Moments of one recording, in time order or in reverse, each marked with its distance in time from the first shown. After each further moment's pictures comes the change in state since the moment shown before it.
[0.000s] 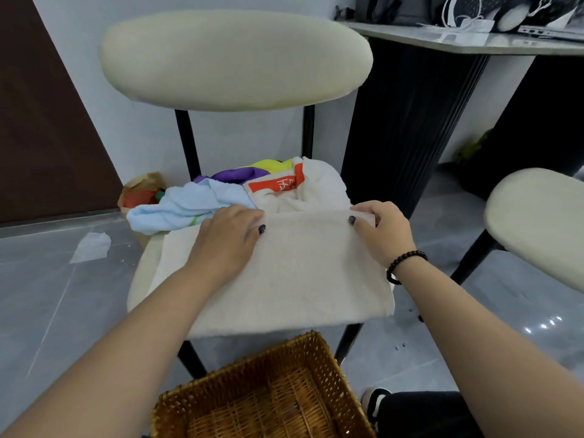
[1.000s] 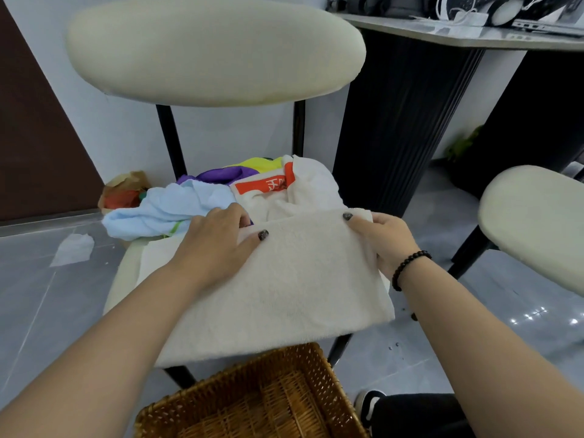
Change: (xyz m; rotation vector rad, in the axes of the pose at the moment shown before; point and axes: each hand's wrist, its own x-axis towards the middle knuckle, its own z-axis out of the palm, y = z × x) left_hand 0.015 0.004 0.003 0.031 -0.064 0.009; right_hand 0.006 0.007 -0.006 0.564 -0.120 0.402
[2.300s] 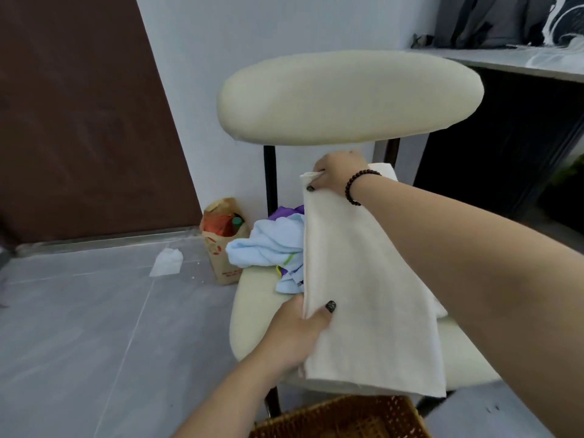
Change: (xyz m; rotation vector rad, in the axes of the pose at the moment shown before) left_hand -0.074 -0.042 -0.005 -0.990 -0.179 -0.555; right_hand 0.100 -0.138 0.236 -1.397 -0.152 -0.800
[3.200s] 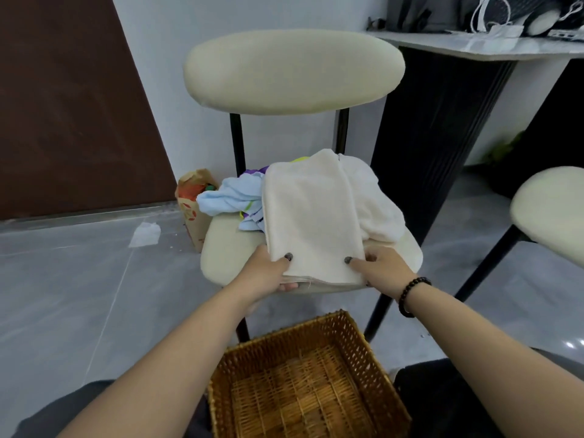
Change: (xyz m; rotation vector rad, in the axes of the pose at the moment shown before) left_hand -0.062 0.012 0.041 -0.178 0.025 -0.096; right_hand -0.316 0.031 0.049 0.882 -0.187 0.576
